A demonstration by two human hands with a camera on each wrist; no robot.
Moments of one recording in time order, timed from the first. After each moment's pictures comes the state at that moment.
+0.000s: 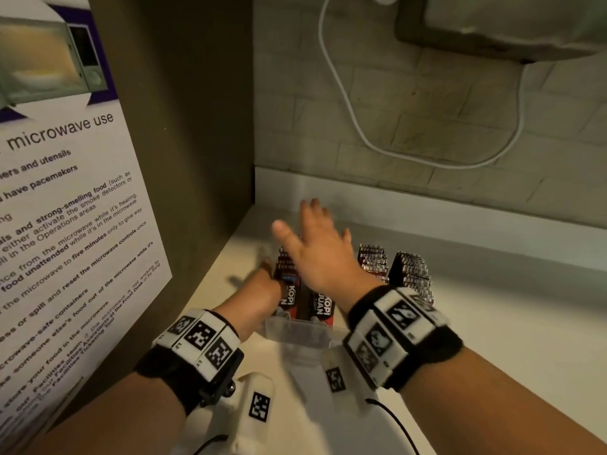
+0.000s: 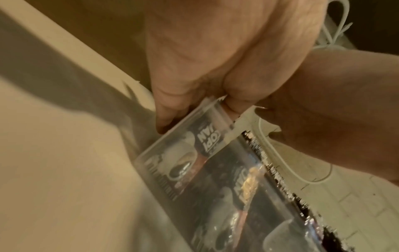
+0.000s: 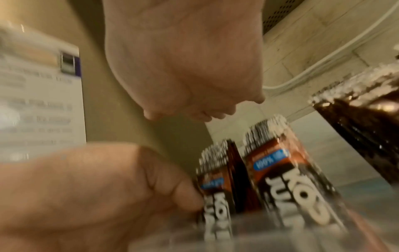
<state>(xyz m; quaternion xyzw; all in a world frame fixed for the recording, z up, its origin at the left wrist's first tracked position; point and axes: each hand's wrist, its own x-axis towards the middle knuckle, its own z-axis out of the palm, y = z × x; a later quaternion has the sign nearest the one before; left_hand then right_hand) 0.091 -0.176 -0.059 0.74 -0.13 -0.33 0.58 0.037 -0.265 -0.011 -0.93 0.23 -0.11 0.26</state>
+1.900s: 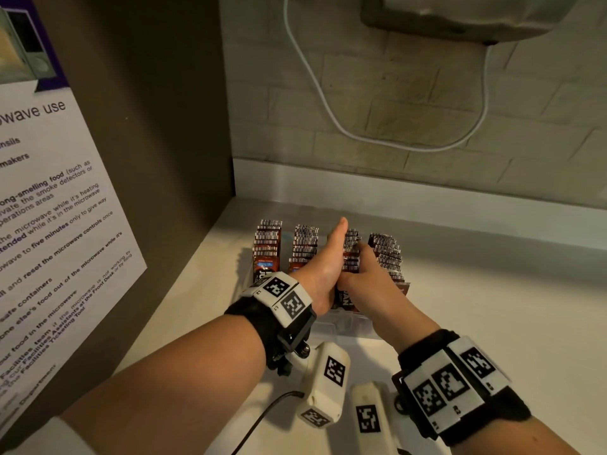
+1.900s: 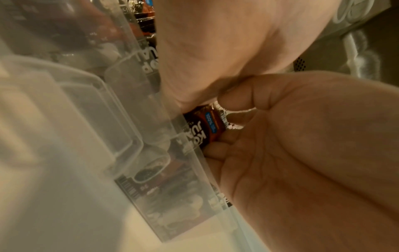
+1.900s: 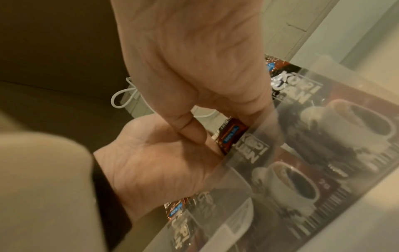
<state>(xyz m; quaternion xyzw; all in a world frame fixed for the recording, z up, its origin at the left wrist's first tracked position) 0.013 -0.250 -0.027 0.61 -0.14 -0.52 0.58 -0.053 -0.295 -0.039 -0.73 0.39 -0.12 0.55</state>
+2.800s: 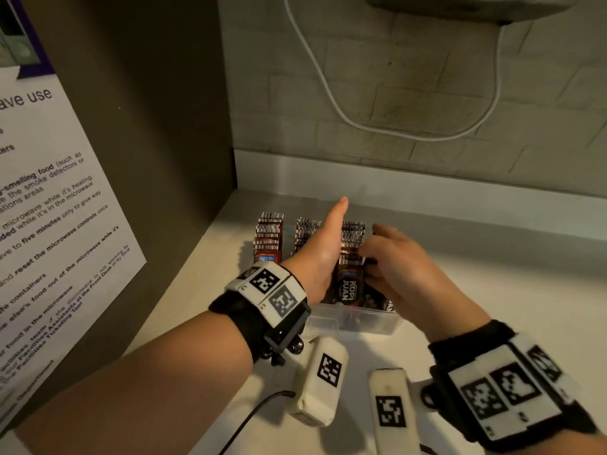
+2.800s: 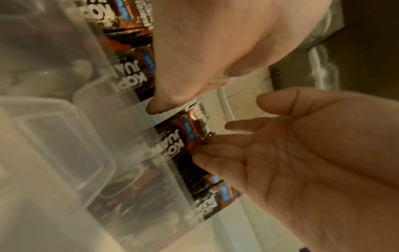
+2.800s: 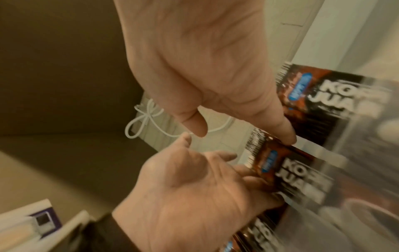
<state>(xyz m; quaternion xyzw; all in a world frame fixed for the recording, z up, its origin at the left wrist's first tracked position) 0.007 -0.238 0.004 0.64 -0.21 -0.43 0.60 -0.066 -0.302 -0.007 -0.63 0.37 -0.17 0.66</state>
